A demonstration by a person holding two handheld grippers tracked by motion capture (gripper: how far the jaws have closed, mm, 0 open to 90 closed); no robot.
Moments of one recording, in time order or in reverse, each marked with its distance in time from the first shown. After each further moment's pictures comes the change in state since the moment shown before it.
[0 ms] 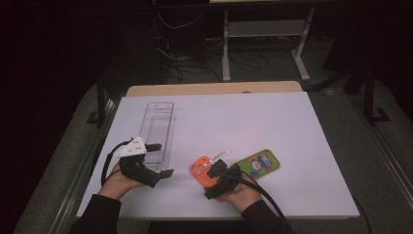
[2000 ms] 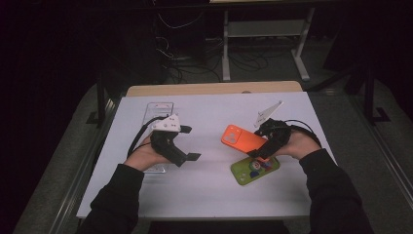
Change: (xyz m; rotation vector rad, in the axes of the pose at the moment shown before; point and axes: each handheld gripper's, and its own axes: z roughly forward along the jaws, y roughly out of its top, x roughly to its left) left arm 0.010 0.079 0.071 0.078 -0.160 0.137; right arm -0.165 0.012 -0.085 -0.110 0.189 -0.337
